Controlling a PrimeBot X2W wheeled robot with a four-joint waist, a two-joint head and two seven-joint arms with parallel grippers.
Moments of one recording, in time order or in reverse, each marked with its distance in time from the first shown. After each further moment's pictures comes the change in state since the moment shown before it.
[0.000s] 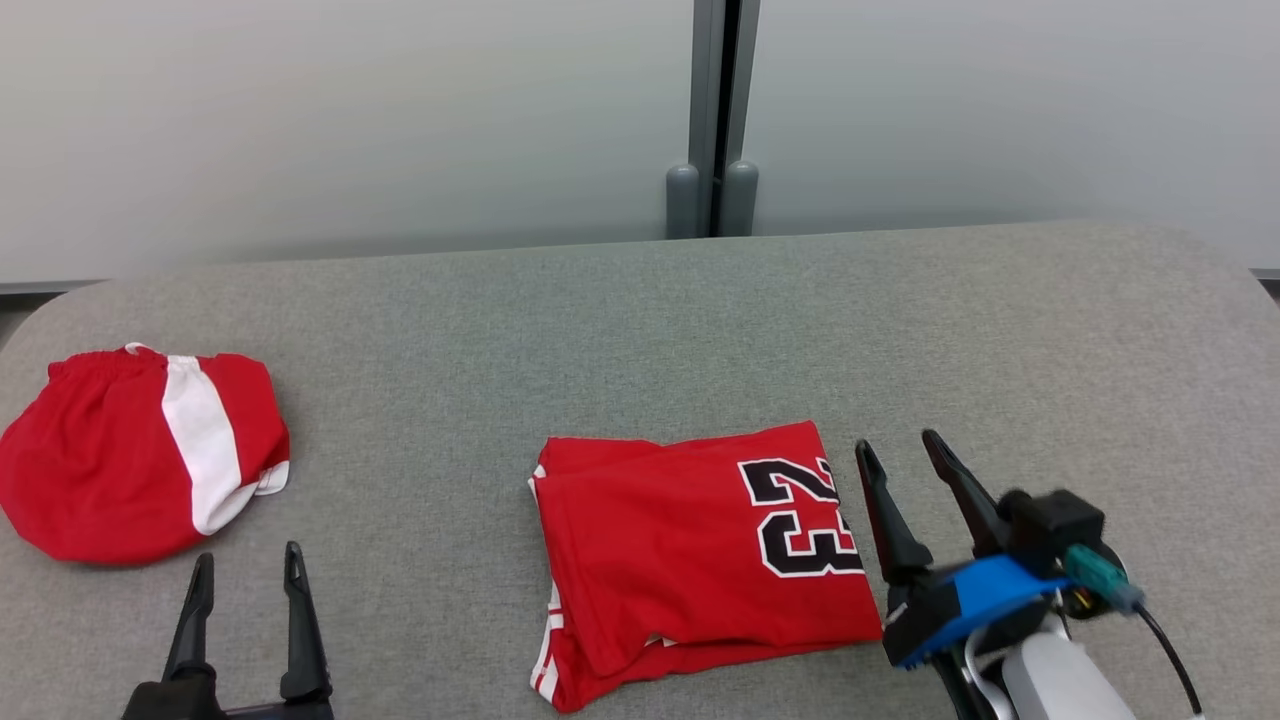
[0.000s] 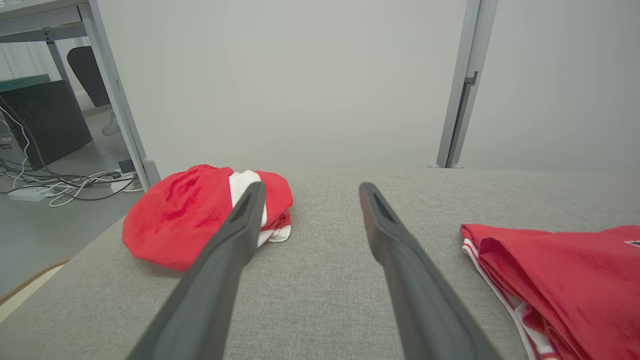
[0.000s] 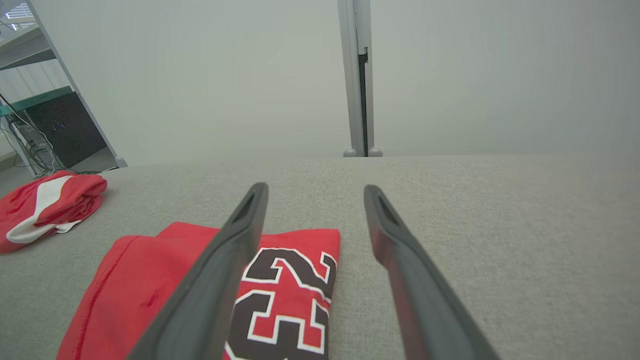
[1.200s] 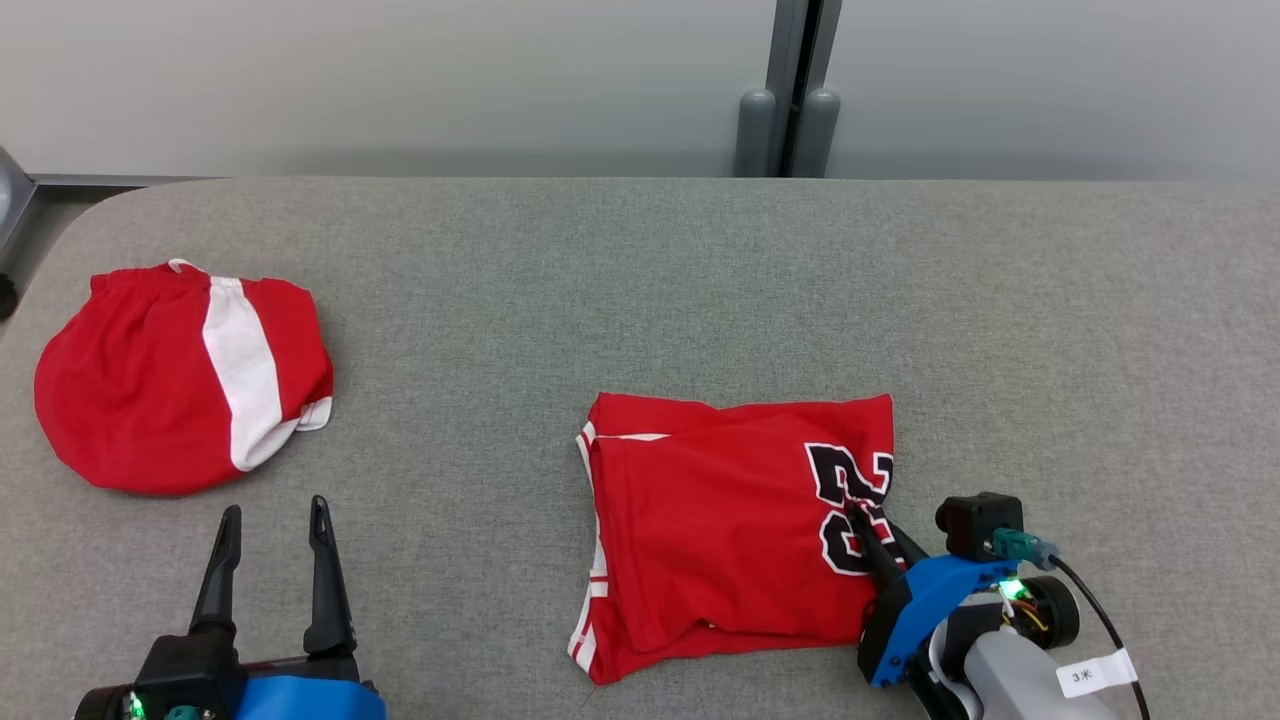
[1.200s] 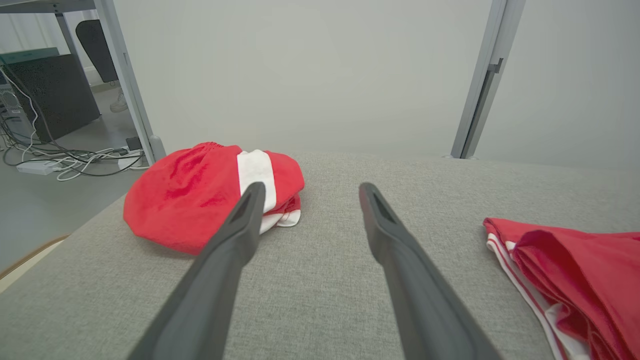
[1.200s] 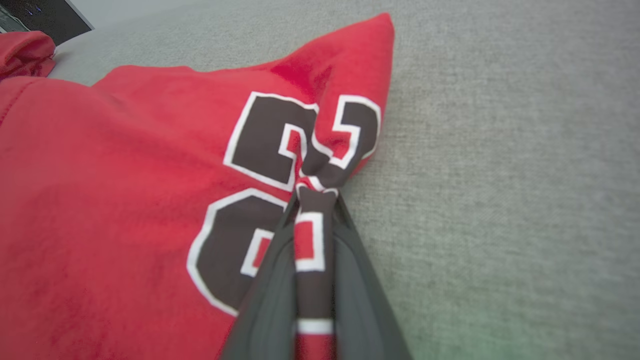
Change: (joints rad) left arm -0.079 0.000 -0.053 0.027 -0.040 0.007 0.000; right arm -0.238 -0.001 0.186 0.570 0.177 0.000 0.001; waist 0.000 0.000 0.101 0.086
